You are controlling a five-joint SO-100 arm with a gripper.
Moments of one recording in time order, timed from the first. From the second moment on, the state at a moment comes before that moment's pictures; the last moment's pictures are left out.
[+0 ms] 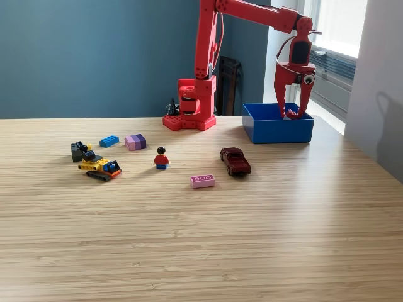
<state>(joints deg) -73.8 86.9 96.6 74.4 0.4</state>
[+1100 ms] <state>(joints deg) -45.0 88.4 72.2 95.3 13.1</state>
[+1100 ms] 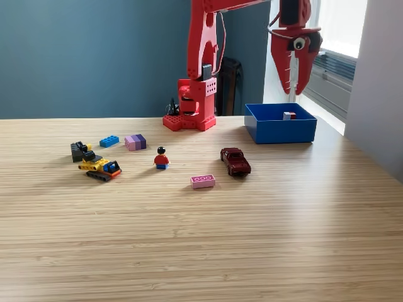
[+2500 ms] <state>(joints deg) -9.8 88.5 88.9 80.2 2.8</state>
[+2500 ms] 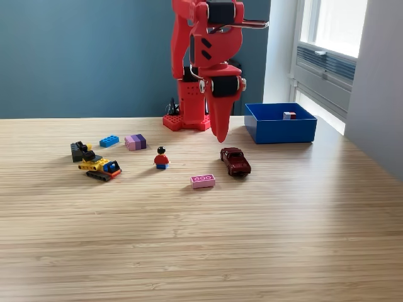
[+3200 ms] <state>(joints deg) 4.0 88.5 91.8 72.9 -4.2</state>
